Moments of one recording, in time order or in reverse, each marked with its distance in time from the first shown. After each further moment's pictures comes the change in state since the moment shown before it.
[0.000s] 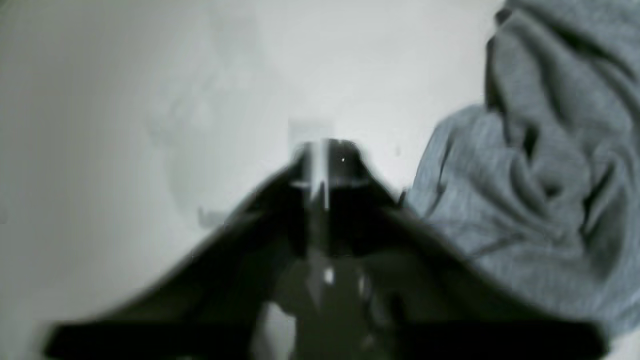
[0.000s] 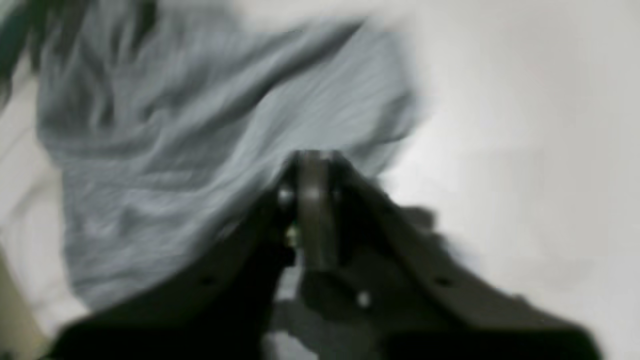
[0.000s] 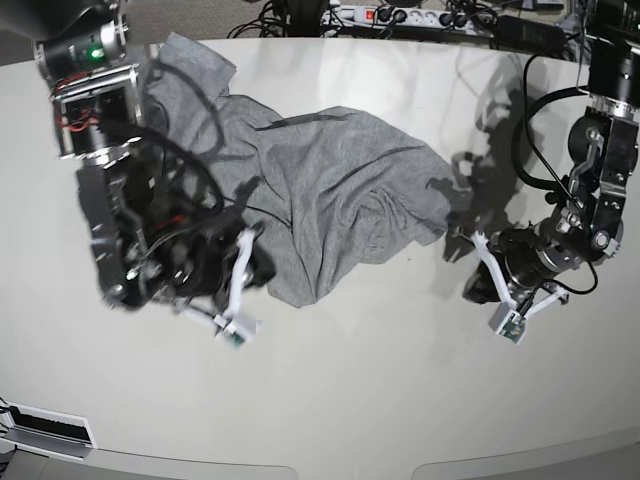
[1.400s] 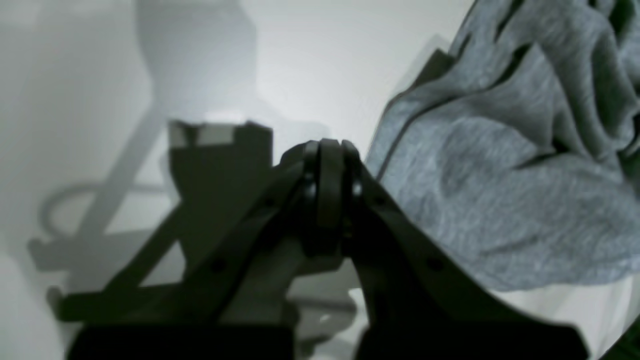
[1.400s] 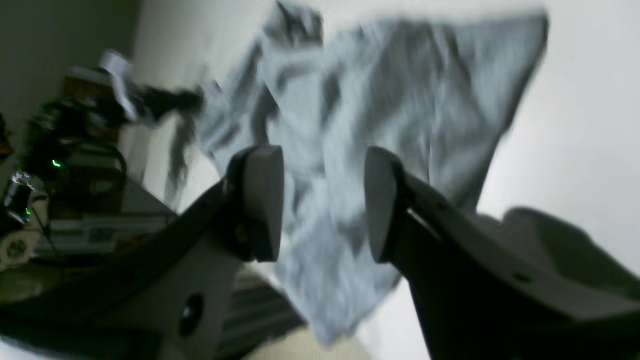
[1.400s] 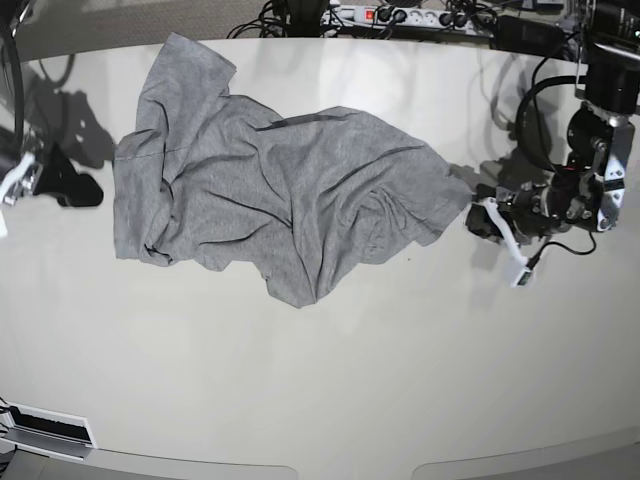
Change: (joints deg) left arm -1.4 0.6 -3.1 -21.4 -13.8 -5.5 3.7; right arm -29.6 12.0 46.7 9.7 55.4 2.5 -29.4
